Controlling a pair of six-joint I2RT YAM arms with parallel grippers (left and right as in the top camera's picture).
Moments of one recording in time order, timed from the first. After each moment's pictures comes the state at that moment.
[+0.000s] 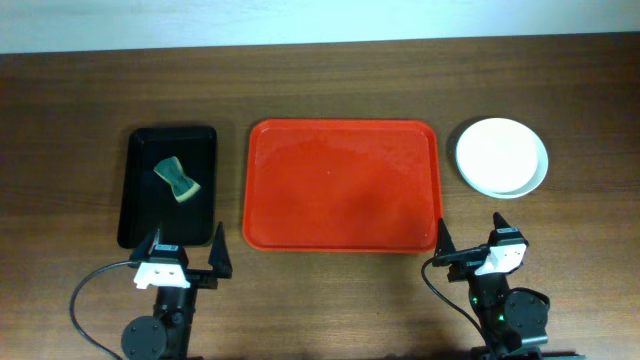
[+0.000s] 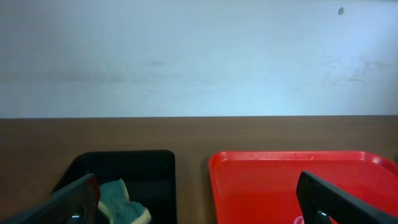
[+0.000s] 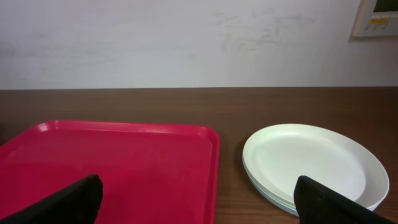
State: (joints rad) left arm 0.04 0.02 0.06 -0.01 0.14 -0.06; right arm 0.09 0.01 0.01 -0.08 0.00 0.06
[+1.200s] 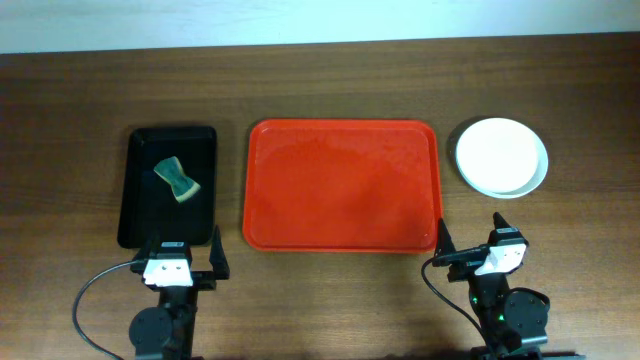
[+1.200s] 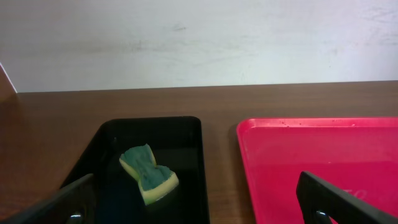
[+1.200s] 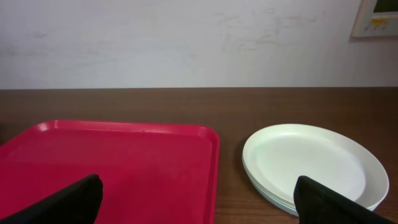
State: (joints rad) left arm 0.04 0.01 0.02 -0.08 0.05 0.02; right arm 0.09 0.01 0.01 -0.08 0.00 0.05
